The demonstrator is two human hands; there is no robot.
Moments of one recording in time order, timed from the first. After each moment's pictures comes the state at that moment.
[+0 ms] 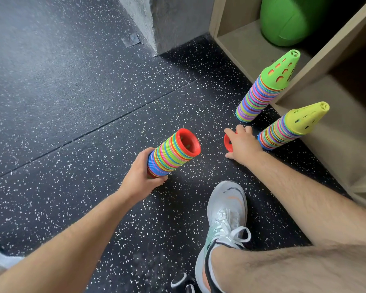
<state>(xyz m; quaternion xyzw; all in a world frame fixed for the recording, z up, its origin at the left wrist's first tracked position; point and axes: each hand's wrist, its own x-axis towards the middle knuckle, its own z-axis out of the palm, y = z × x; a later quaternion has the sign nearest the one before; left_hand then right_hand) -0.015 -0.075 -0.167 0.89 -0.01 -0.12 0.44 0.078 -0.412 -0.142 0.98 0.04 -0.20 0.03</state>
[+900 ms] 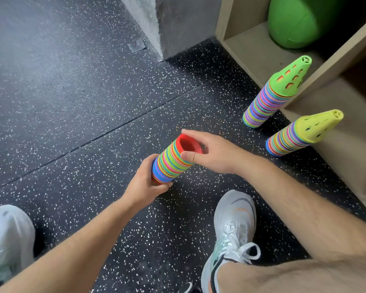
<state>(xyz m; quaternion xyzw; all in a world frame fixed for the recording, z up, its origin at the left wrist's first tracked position) -0.009 -0.073 -0.168 0.87 -0.01 -0.13 0.47 0.067 -0.321 -0.056 0.86 0.15 -0.27 -0.41</state>
